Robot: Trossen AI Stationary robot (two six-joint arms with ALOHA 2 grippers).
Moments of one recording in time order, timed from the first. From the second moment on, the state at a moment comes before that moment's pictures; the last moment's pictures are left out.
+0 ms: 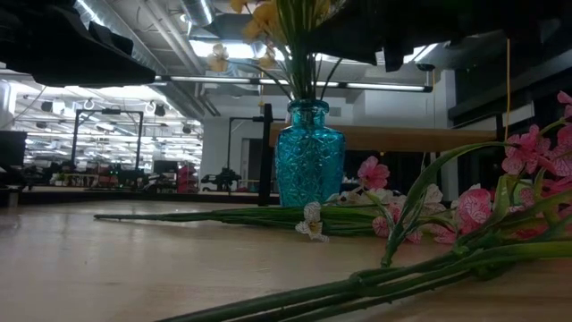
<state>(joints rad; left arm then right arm) -0.69 1.30 0.30 0.68 -0.73 0.04 0.46 1.74 0.76 0.91 0.82 -0.08</state>
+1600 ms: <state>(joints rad) -0.69 1.30 0.30 0.68 -0.73 0.04 0.52 1.73 0.76 0.84 0.95 -0.12</state>
